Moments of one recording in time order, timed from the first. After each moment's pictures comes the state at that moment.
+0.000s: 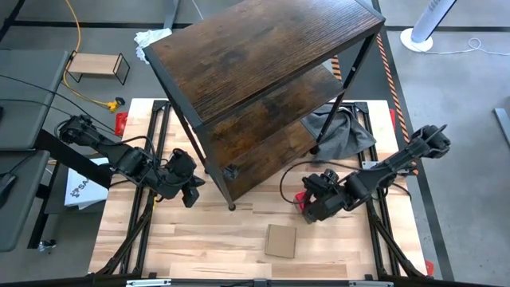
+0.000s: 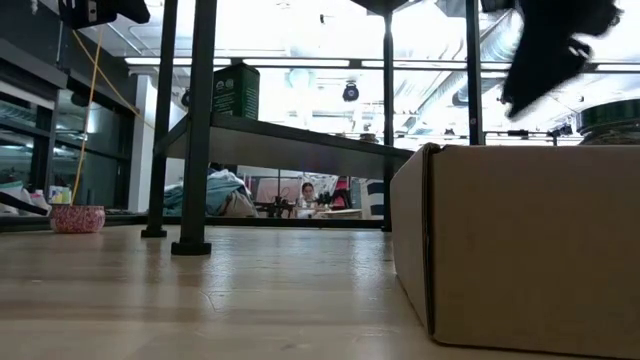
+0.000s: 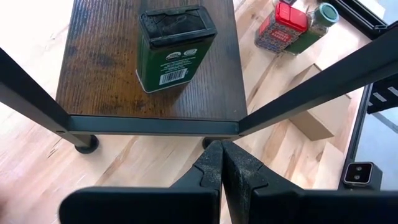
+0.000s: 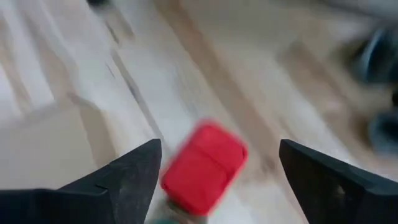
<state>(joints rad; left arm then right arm) -0.51 1.07 1.06 -0.93 -0.48 -1.04 0.51 1.40 1.06 -0.85 0.47 0.99</state>
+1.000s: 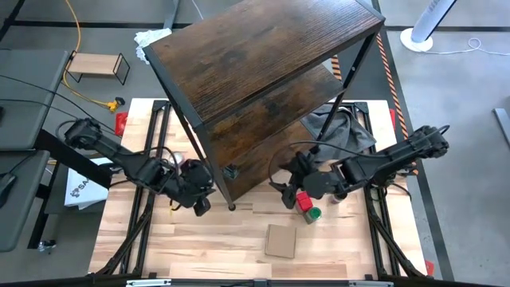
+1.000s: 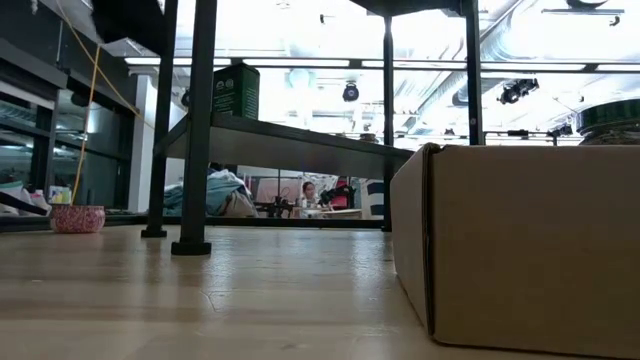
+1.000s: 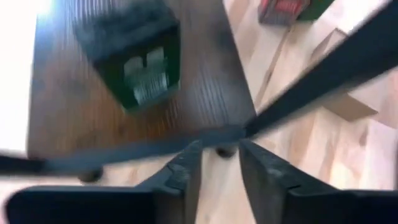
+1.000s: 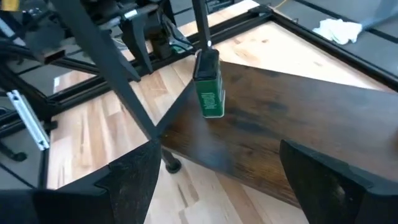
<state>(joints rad) -0.48 1.23 1.06 -0.83 -0.48 -0.80 0.37 1.44 1.24 -0.44 0.59 0.61</state>
